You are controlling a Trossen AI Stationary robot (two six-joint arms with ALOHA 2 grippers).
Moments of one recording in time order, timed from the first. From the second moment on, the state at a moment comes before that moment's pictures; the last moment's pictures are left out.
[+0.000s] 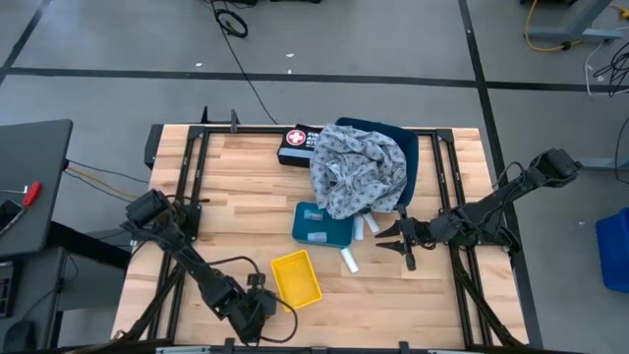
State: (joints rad) left arm -0.83 1.92 1.08 -0.31 -0.33 -0.77; right arm 0.48 0.90 0.17 0.39 0.36 0.23
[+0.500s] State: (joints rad) left arm -0.94 1.91 1.08 -0.01 -0.75 -0.66; right arm 0.48 0.90 0.17 0.39 0.34 0.23
